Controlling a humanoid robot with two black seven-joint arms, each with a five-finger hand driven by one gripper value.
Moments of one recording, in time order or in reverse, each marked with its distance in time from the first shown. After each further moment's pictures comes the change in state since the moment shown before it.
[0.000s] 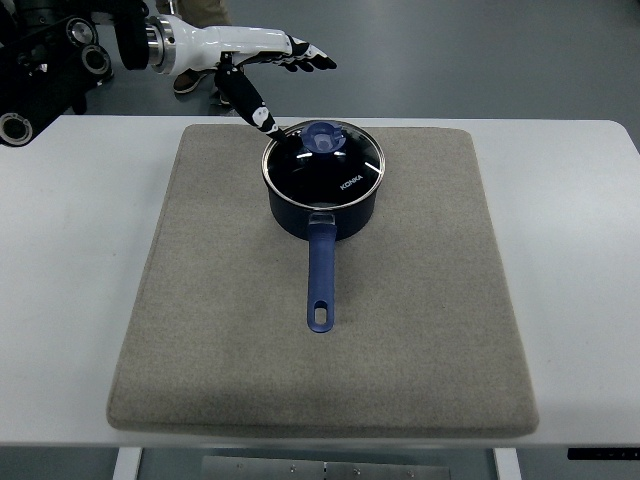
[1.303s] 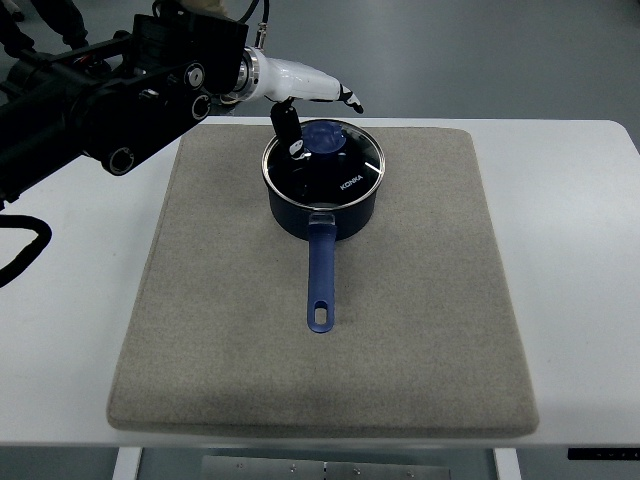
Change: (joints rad) left arm -0.096 -0.174 0.203 0.086 0.293 0.109 0.048; right arm 0.000 0.000 0.000 0.000 0.000 0.000 0.000
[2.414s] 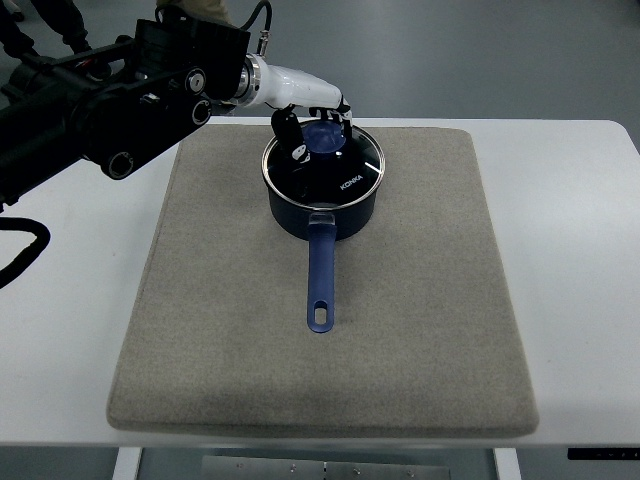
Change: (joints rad) left arm 0.005 0.005 0.010 -0.014 -0.004 -0.012 -0.002; right arm 0.000 0.000 0.000 0.000 0.000 0.000 0.000
